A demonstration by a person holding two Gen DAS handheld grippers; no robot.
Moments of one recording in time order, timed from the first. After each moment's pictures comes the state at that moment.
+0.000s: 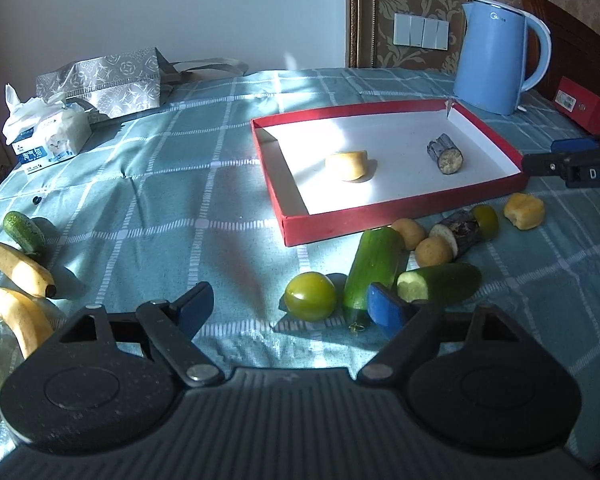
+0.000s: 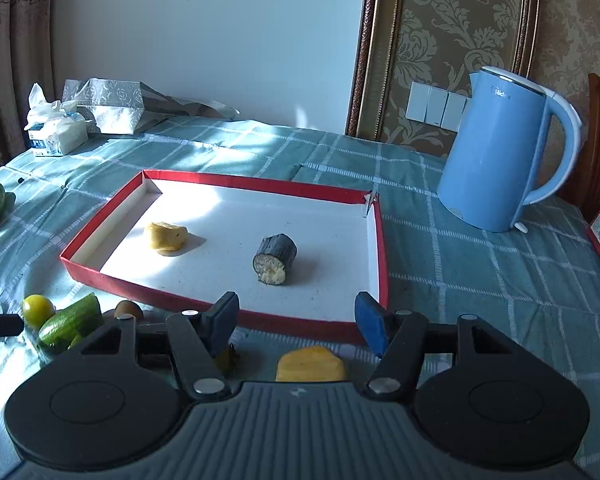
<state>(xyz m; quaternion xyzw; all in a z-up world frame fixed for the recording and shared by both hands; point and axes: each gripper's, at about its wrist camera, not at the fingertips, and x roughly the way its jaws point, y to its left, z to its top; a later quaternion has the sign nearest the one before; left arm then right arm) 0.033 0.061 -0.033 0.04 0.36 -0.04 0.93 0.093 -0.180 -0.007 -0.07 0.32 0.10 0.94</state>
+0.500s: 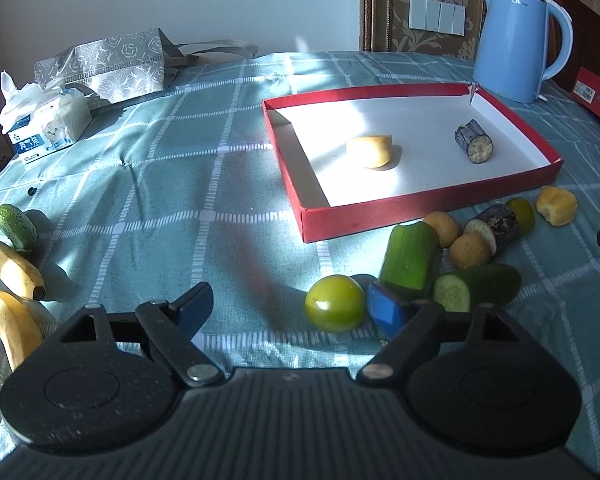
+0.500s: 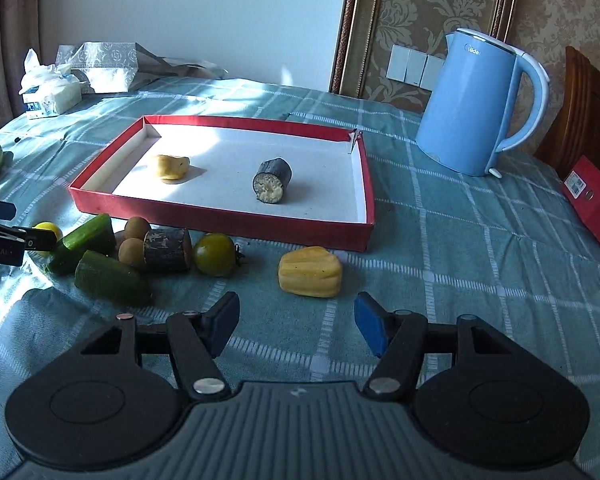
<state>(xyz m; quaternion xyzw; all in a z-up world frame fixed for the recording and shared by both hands) 0.059 0.070 -0.056 0.05 0.38 -0.02 0.92 0.039 -0.177 -0.027 -0.08 0.36 0.07 0.93</state>
